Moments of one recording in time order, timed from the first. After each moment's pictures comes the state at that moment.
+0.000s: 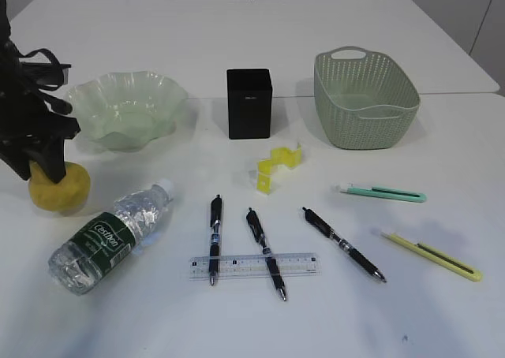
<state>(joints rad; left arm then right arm) -0.07 2.04 -1.57 -0.08 1.19 0.09 0.18 1.14 -0.97 -0.19 1.03 0.11</state>
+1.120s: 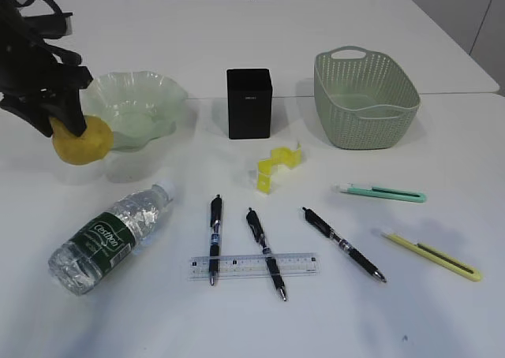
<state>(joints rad) -0.07 2.04 -1.74 -0.19 1.22 0.09 0.18 1.14 -0.97 -0.19 1.02 0.11</state>
